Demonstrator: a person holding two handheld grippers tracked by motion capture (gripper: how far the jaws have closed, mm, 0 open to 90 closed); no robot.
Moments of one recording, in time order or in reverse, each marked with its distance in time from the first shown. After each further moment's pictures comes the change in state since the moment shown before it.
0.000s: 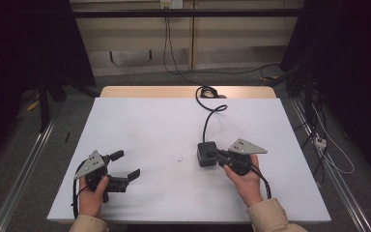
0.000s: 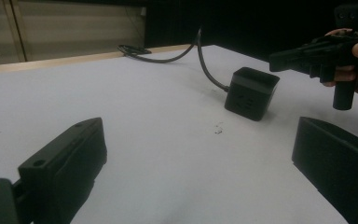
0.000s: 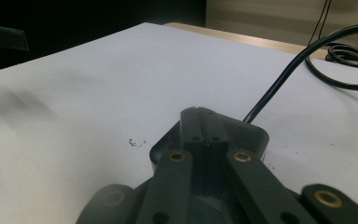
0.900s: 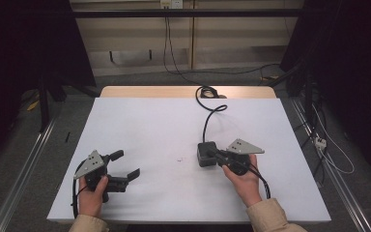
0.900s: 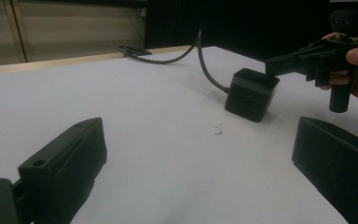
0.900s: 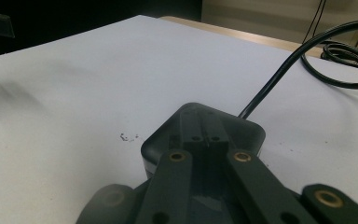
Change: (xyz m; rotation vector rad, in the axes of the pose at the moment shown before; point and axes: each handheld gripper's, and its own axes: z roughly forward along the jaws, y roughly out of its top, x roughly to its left) left arm 0.001 0.000 -0.001 -0.005 0.000 -0.002; right arm 0.000 -0.002 0.004 0.019 -0.023 -0.034
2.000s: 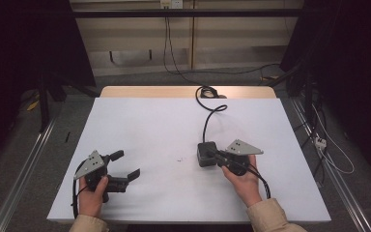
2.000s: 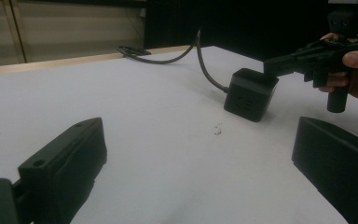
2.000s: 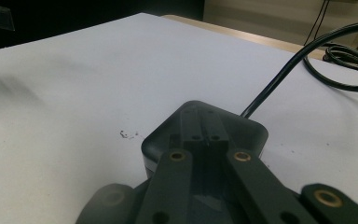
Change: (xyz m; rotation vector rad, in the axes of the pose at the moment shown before) left arm -0.001 0.000 0.000 0.003 -0.003 0.006; right arm 0.001 -0.002 0.001 0.002 0.004 -0.026
